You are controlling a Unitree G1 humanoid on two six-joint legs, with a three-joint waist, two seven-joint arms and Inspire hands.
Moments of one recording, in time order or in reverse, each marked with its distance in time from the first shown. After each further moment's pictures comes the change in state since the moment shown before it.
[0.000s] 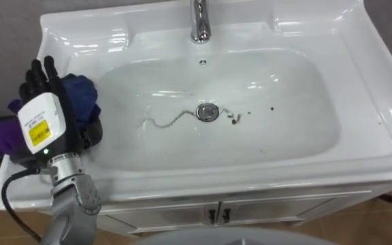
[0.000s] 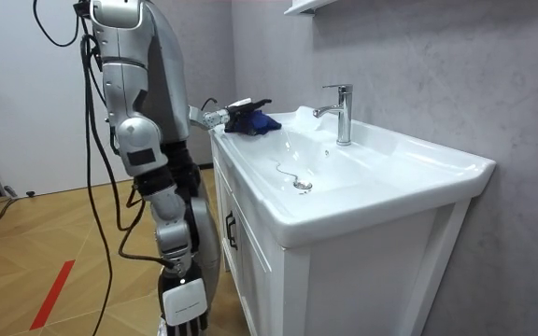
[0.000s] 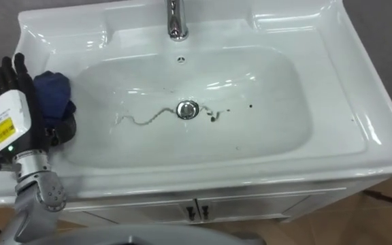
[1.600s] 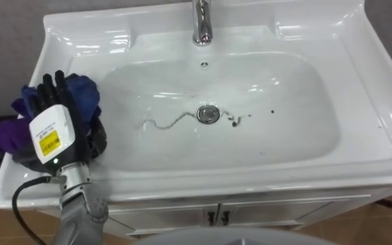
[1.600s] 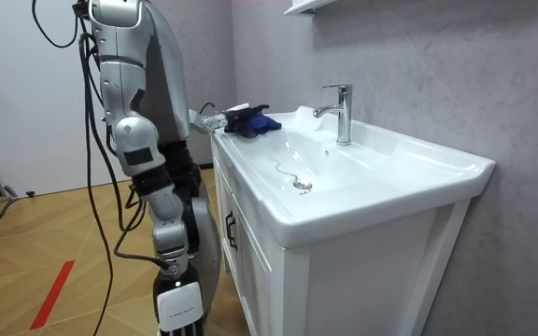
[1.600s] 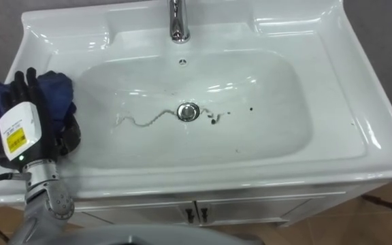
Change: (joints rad) left arm 0.027 -0.022 -0.020 0.045 -0.024 0.004 0.035; right arm 0.028 -0.007 0.018 -0.023 0.042 0.044 -0.055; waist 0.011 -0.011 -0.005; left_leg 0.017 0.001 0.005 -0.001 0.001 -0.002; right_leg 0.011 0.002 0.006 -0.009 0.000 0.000
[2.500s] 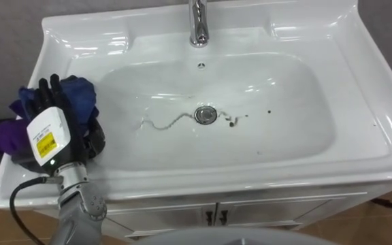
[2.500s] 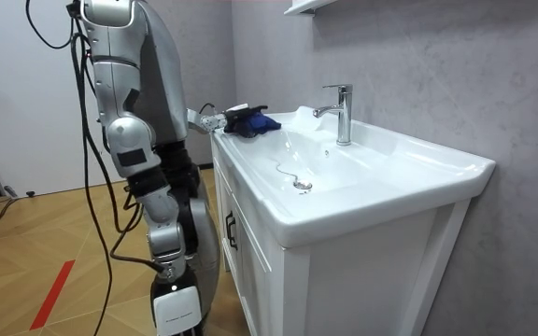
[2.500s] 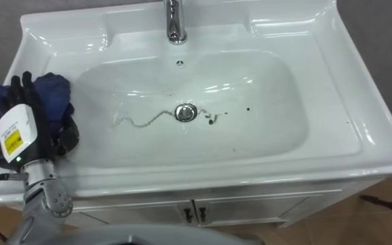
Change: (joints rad) left arm -0.015 0.000 0.022 0.021 -0.069 -0.015 -0.024; right arm -0.001 0.000 -0.058 0.000 -0.003 -0.002 -0.019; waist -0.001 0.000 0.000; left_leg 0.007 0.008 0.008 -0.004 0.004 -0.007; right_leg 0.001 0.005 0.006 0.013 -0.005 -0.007
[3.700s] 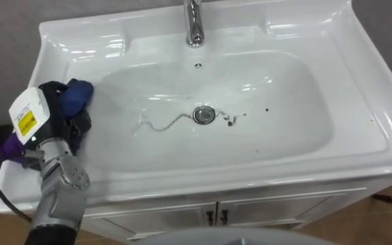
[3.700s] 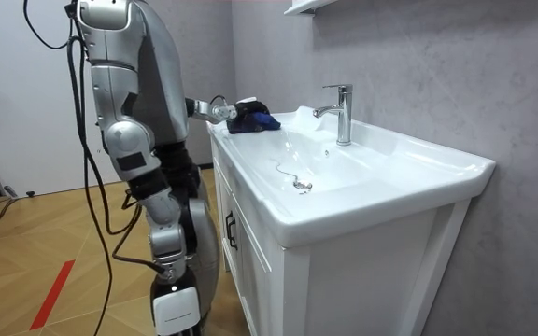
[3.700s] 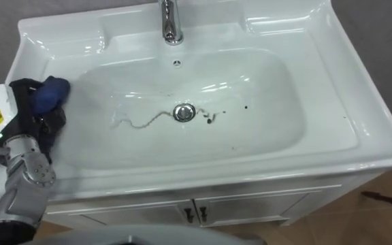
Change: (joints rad) left arm -0.165 0.039 0.121 0.087 -0.066 0.033 -0.180; right arm -0.002 0.000 -0.002 -0.039 -0.029 0.066 0.011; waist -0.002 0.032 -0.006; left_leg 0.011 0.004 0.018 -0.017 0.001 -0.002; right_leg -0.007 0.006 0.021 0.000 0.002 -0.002
